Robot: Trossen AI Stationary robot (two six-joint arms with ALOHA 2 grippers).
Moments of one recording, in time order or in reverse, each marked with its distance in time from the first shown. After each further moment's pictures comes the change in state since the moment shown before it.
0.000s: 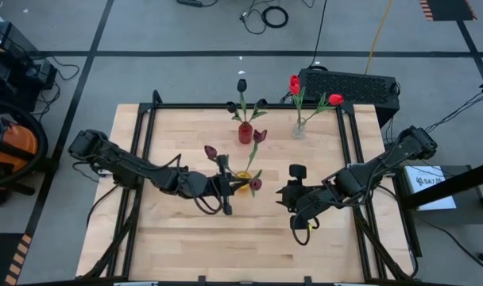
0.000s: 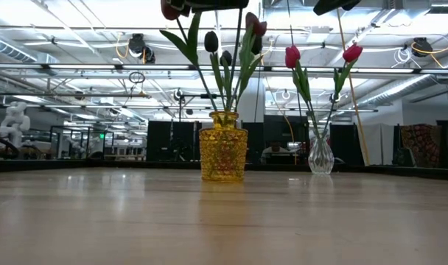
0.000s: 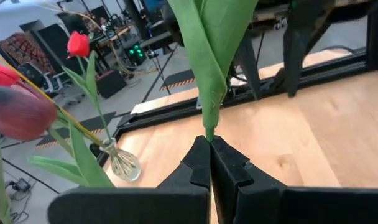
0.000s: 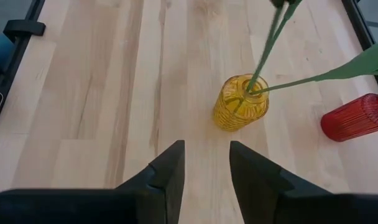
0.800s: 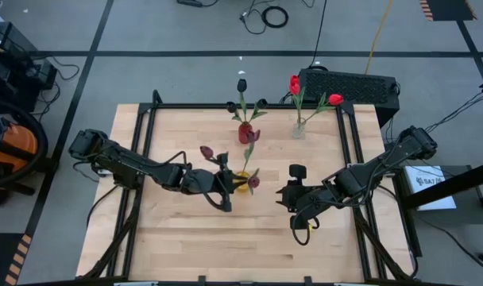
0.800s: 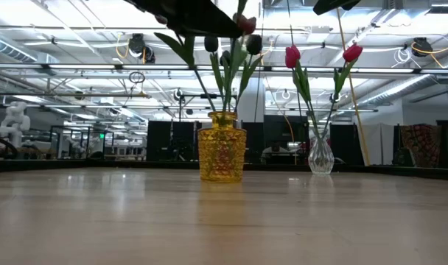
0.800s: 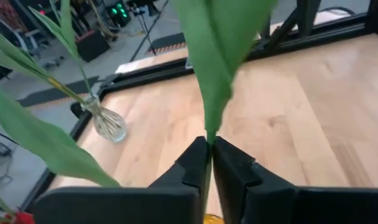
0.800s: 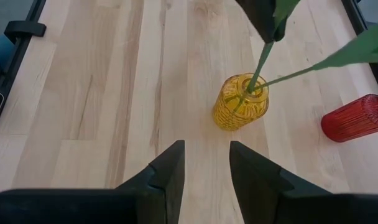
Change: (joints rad) left arm 0.054 0.000 0.000 -0.172 0.065 -0.120; right arm 0.000 0.000 0.000 0.003 0.000 0.000
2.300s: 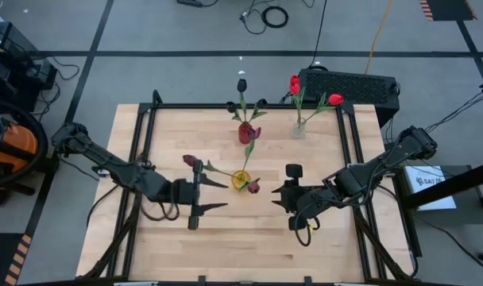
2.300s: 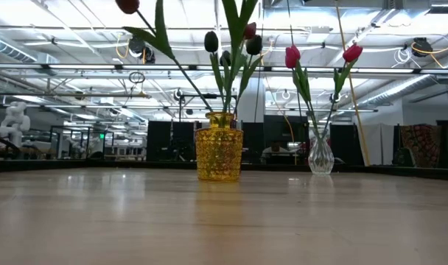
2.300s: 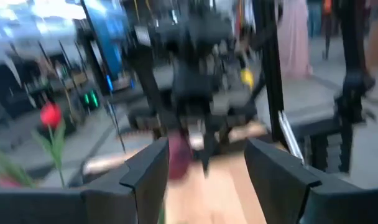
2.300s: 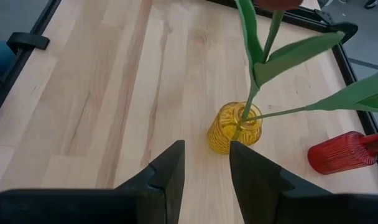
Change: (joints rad) left arm -0.232 -0.277 0.001 0.072 -0.010 0.061; right arm 0.000 0.001 0.000 0.092 0.036 -0.132
